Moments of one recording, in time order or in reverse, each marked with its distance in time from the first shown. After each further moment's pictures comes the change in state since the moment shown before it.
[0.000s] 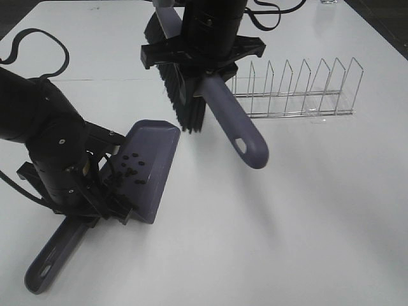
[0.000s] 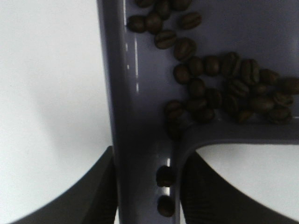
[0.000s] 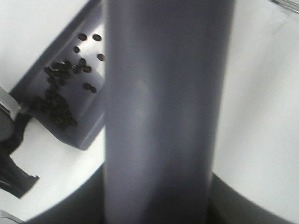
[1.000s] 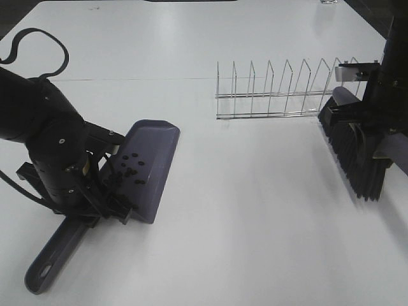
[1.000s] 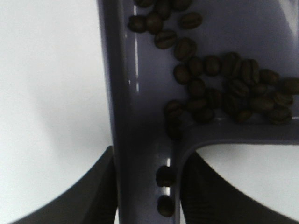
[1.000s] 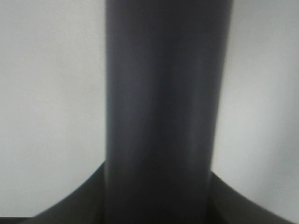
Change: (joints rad) left arm 0.000 0.000 0.000 -0.008 -0.001 0.000; right arm -0.526 -0.159 0.568 -0.066 0.004 -0.091
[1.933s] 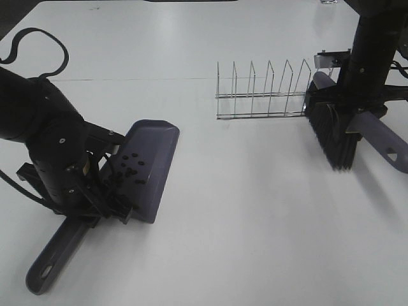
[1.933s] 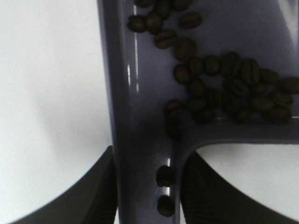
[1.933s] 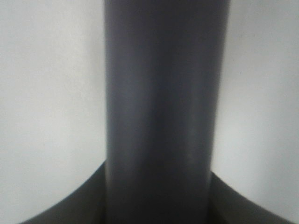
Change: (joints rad) left arm 0.000 0.000 0.000 -0.008 0.002 0.000; right arm -0.009 0.268 -0.369 -0.026 0.017 -0.031
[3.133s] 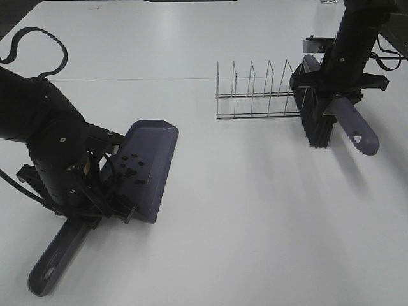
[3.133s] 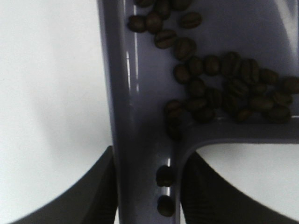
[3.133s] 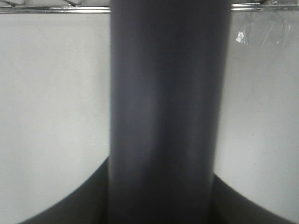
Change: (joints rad) left arm 0.000 0.000 0.000 -0.023 0.002 0.000; right arm -0.001 0.148 -0.247 0.064 -0.014 -0.006
